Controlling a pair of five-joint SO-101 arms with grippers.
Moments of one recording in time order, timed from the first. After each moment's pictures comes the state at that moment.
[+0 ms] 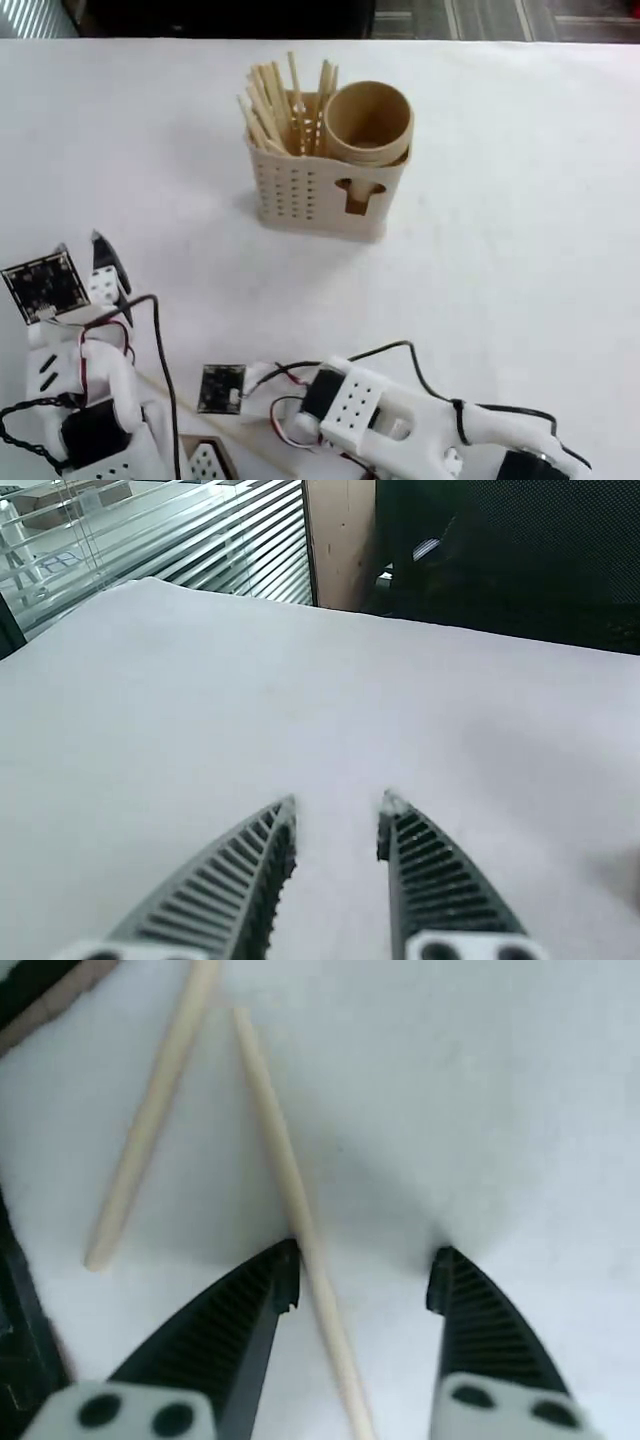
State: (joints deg) left arm -27.8 -103.7 80.4 51.6 -2.6; right arm -65.5 -31.6 70.9 51.6 25.1
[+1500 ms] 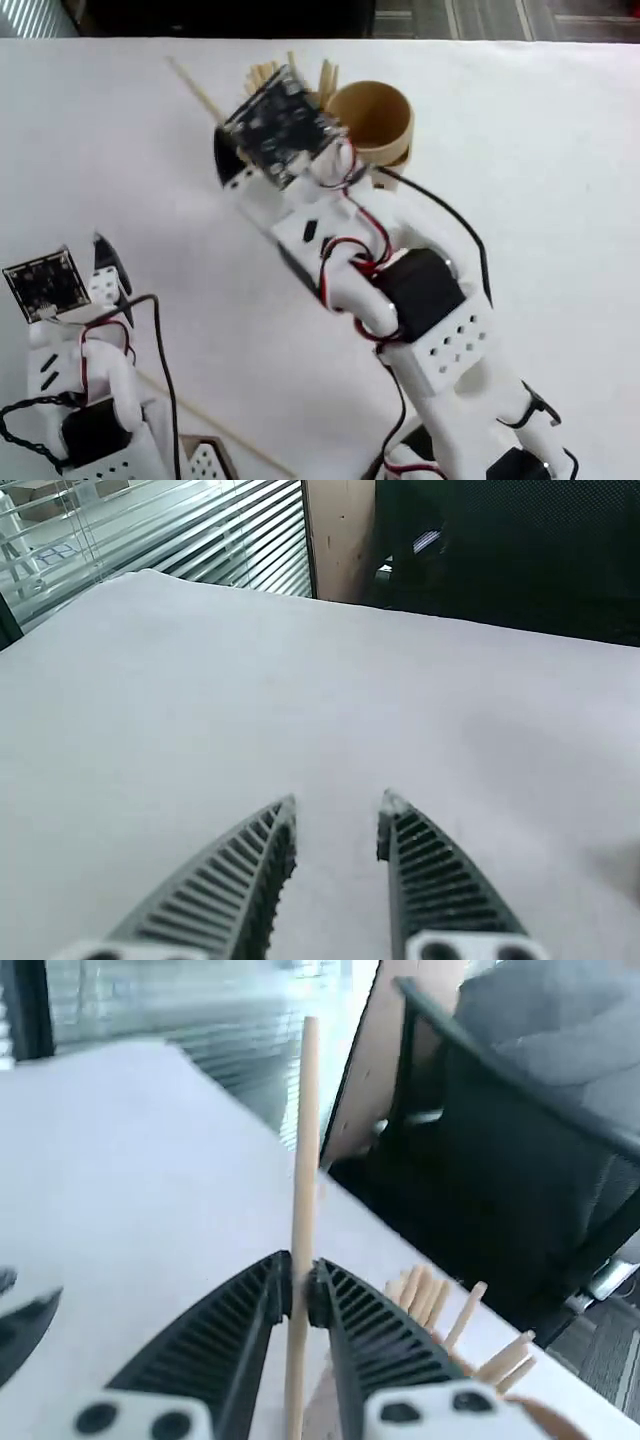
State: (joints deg) left arm -27.8 -103.7 81.2 51.5 -2.6; right arm -40.1 -30.9 1.2 48.3 13.6
